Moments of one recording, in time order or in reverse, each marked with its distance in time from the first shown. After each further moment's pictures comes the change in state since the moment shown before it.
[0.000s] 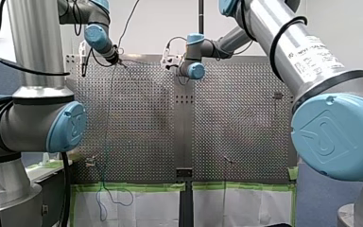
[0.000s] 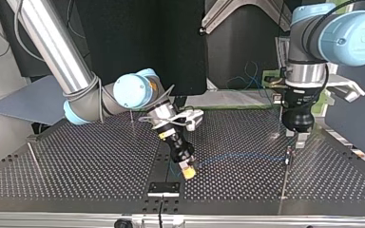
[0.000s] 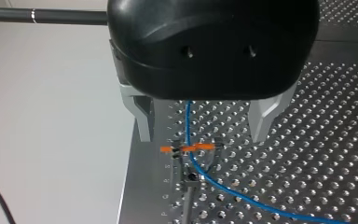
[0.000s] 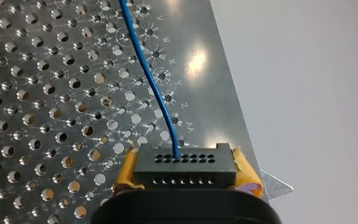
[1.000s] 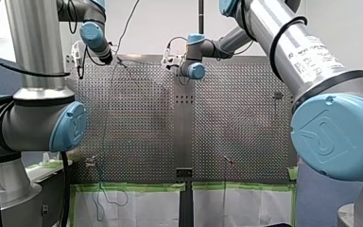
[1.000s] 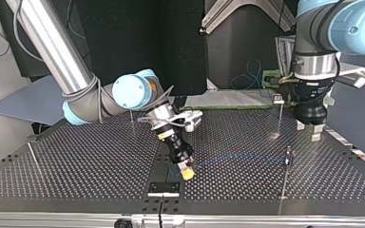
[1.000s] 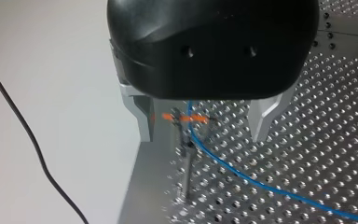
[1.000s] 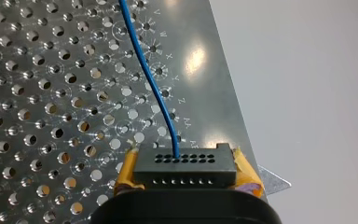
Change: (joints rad) left arm 0.033 0.055 -0.031 -0.036 -0.046 -0.149; right arm -0.004 0.000 0.000 -0.004 0.001 0.001
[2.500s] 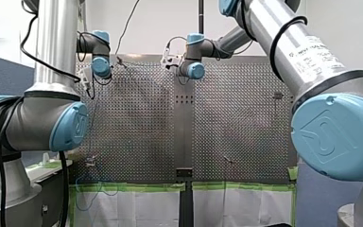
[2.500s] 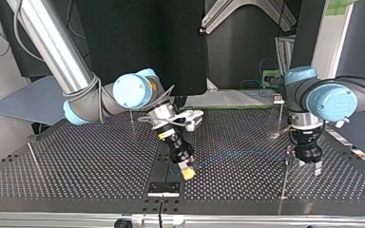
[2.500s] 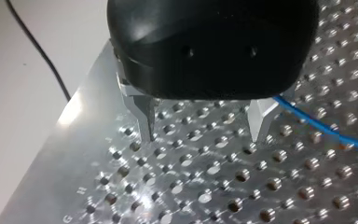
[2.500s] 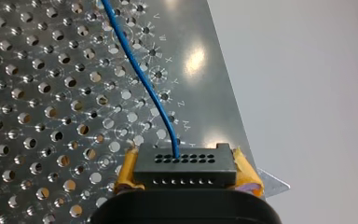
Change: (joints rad) left arm 0.058 -0.363 0.139 0.316 -0.050 -0.176; right arm 0.003 -0.001 0.000 -0.001 0.003 0.000
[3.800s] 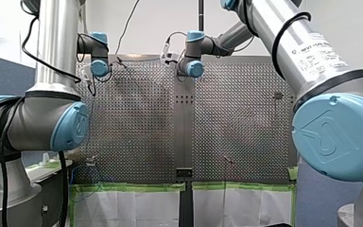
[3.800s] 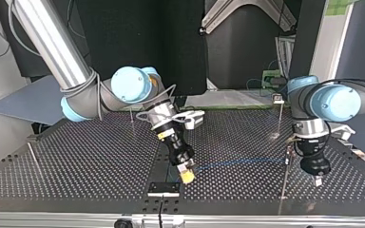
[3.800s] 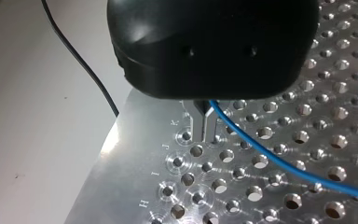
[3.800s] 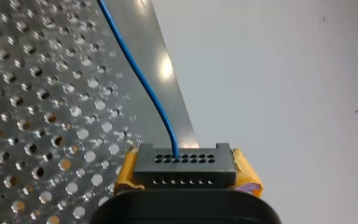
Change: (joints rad) left arm 0.024 -0.017 0.014 0.182 0.048 -0.010; right arm 0.009 -0.031 0.031 -0.087 0.022 0.013
